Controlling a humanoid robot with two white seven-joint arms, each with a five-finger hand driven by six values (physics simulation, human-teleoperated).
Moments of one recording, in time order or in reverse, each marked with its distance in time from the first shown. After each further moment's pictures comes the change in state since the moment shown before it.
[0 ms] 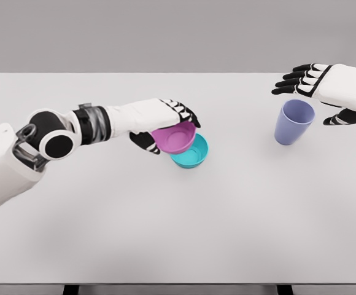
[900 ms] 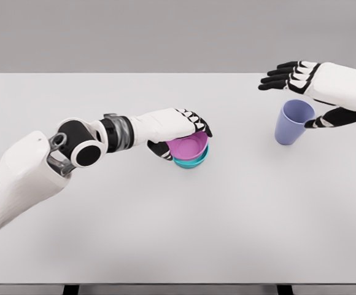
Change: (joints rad) left arm 0.009 -0.102 -0.050 0.065 -0.127 0.014 0.000; right arm 0.006 0.037 0.001 -0.019 -0.177 0.000 0.000
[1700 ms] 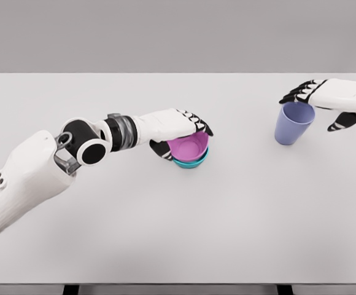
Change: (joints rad) left arm 0.000 -0.027 0.000 0.050 -0.010 -0.009 0.000; right arm -0.221 0.033 0.298 0.358 0.311 0.000 0.000
